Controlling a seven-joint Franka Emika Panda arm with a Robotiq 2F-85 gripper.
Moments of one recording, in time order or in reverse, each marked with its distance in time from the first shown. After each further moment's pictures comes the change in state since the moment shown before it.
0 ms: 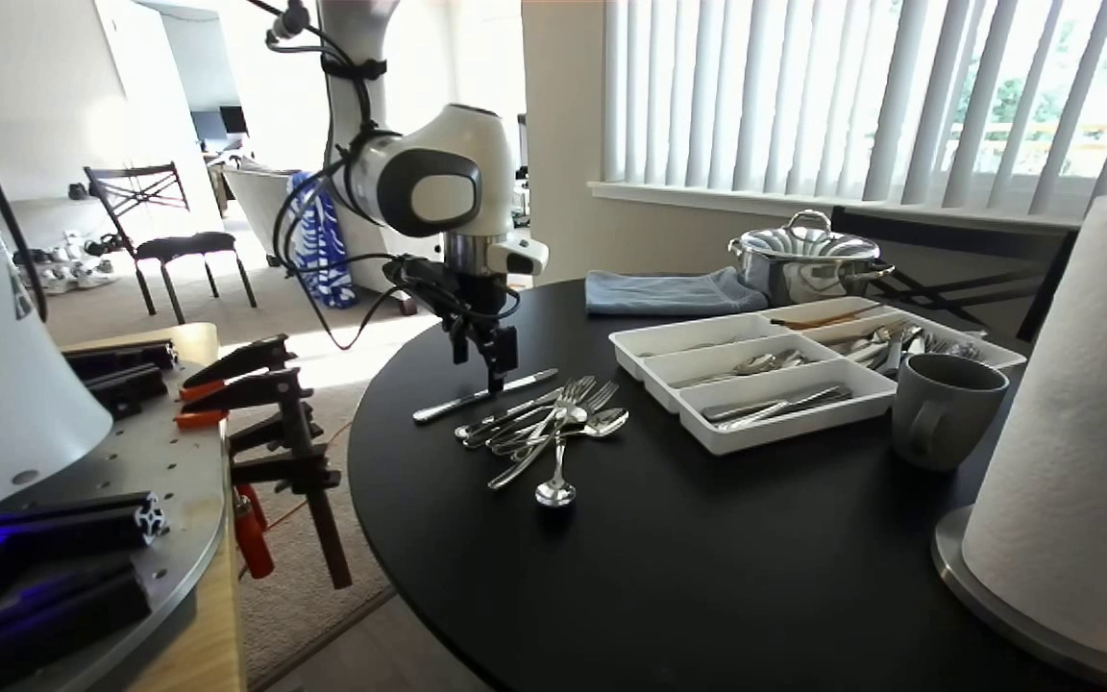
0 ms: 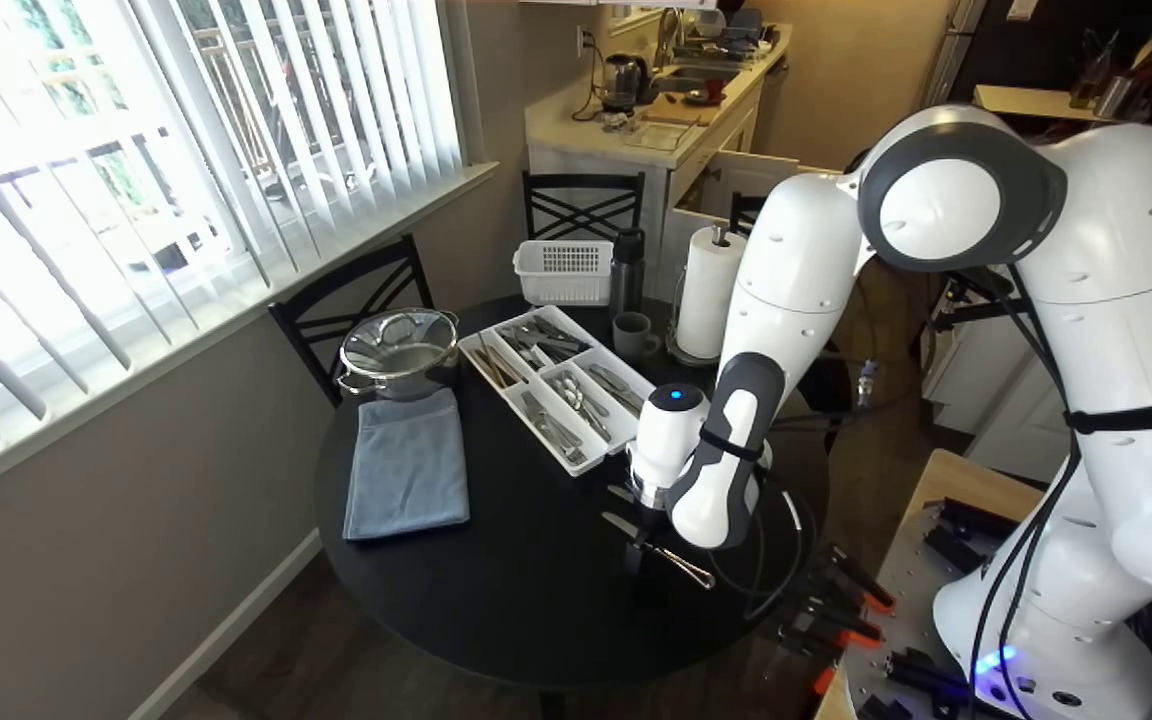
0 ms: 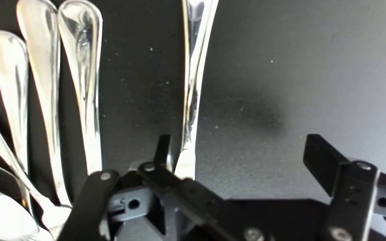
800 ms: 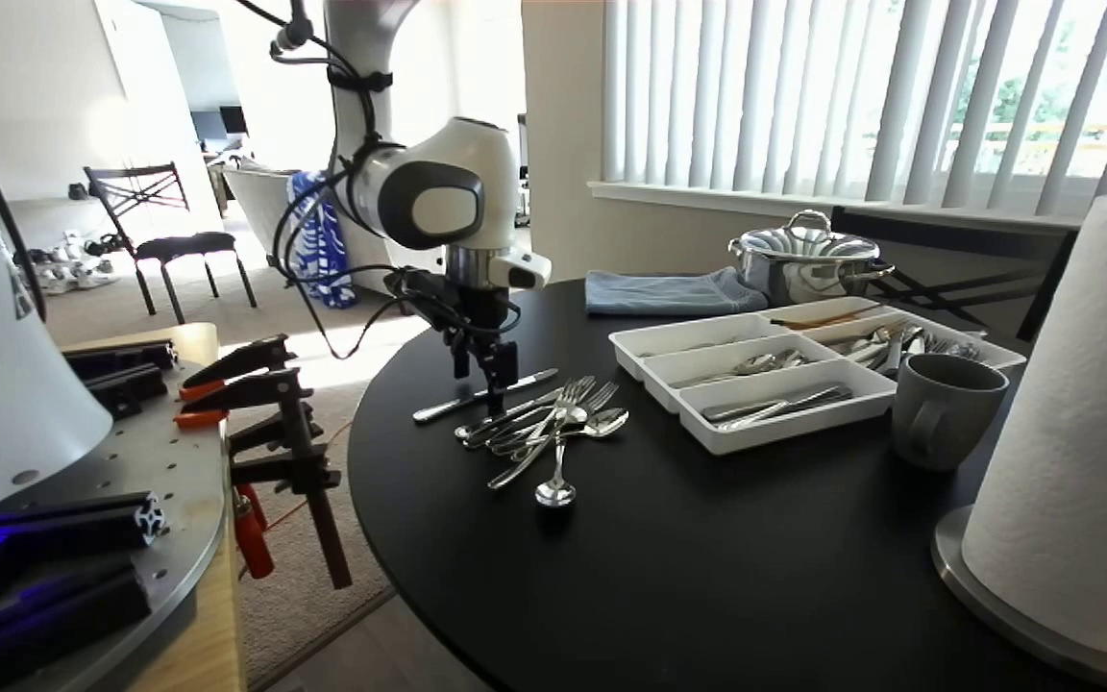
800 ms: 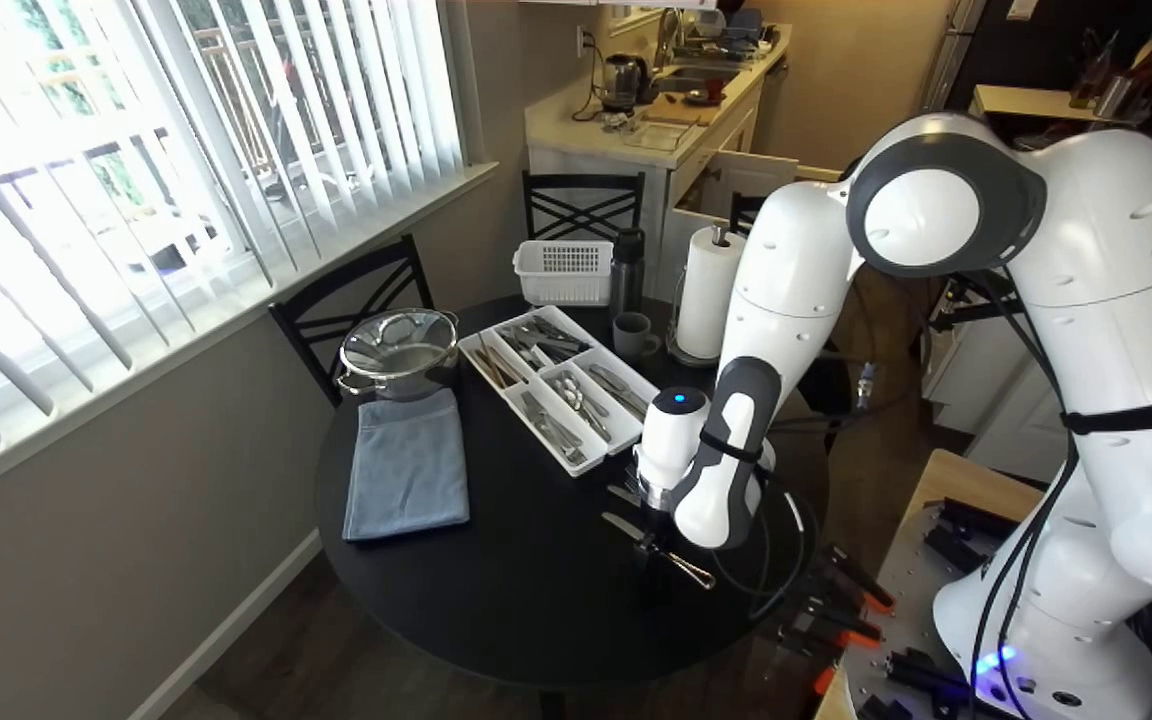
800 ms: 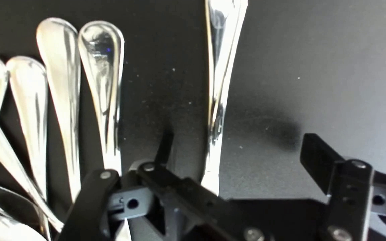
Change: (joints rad) arm -0.006 0.030 -0.019 0.005 0.000 0.000 0.000
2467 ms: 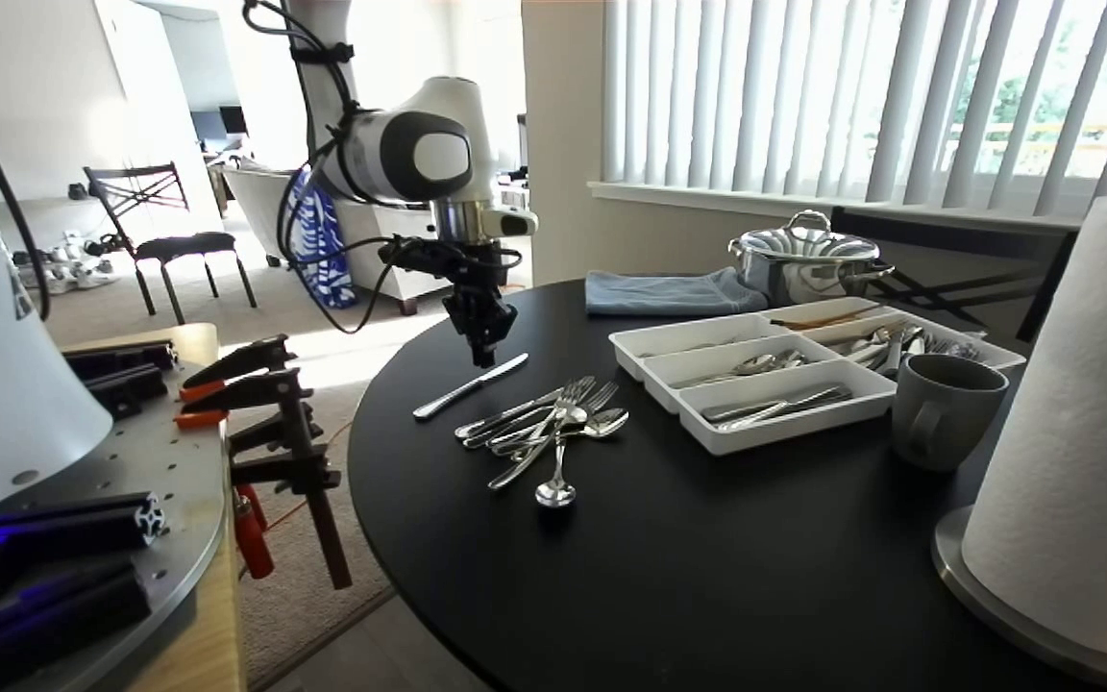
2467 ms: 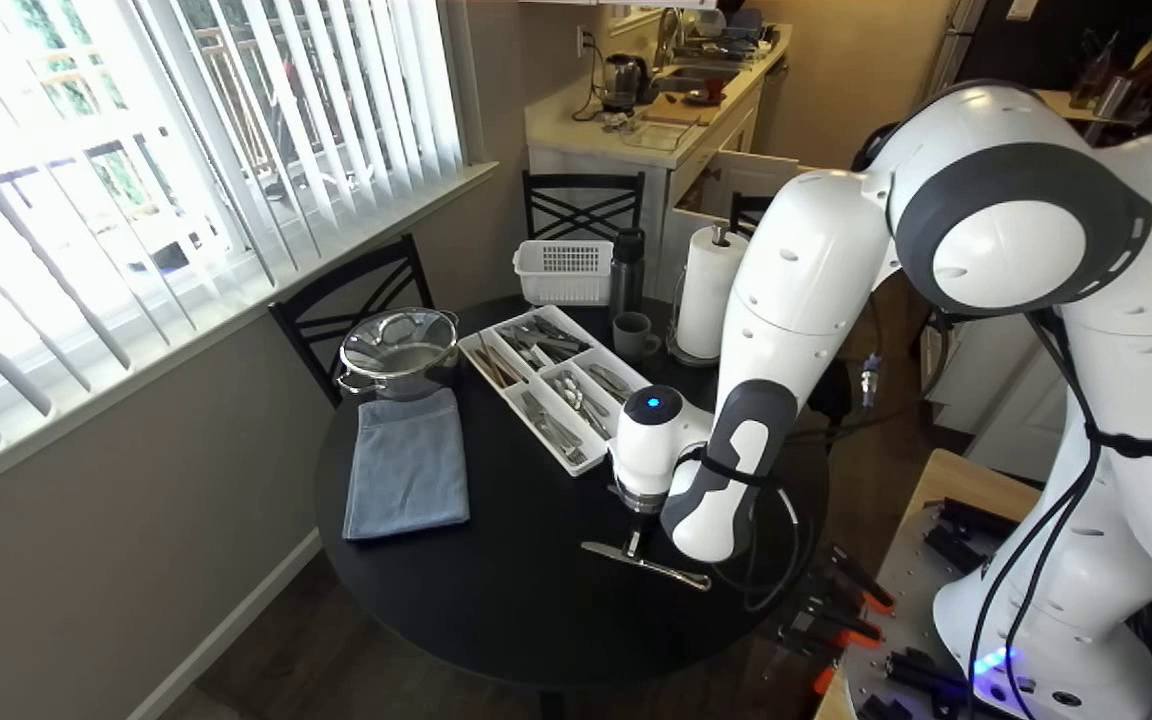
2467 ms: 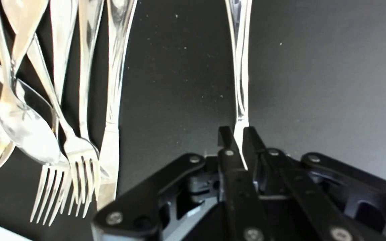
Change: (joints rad) arm 0.363 -0.113 -0.245 -0.002 -0.049 -0.081 0.052
